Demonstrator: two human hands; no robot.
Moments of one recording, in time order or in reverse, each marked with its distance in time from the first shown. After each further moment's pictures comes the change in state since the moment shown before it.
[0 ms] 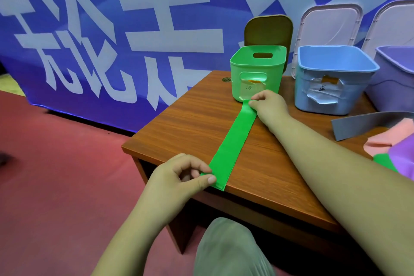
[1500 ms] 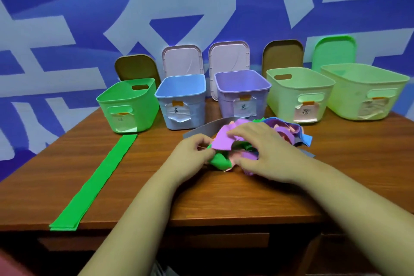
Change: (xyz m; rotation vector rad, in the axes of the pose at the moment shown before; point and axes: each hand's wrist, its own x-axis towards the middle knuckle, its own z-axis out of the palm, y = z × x) left_hand 0.082 0.139 0.278 -0.060 -0.491 0.163; right_hand -0.183 0.128 -0.326 -0.554 -0.075 -0.509
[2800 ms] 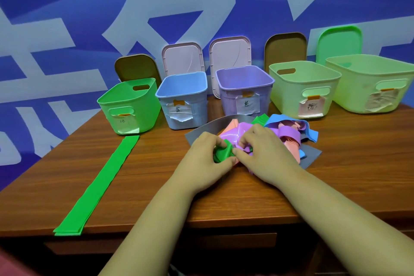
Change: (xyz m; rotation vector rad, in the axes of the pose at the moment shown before) left_hand -0.008 -0.002 0.020 0.397 0.054 0.262; right_hand 0.011 0.006 0.051 -0.009 0.197 0.286
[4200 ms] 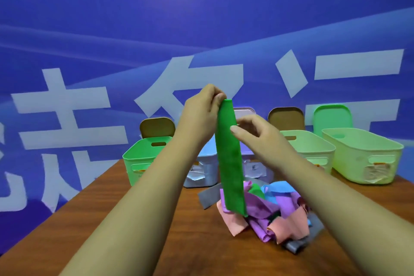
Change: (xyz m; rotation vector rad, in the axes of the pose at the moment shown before) left_hand 0.095 0.133 -0.180 0.005 0.526 0.223; right_hand 0.090 -0.102 -0.140 0.690 0.123 -0.031
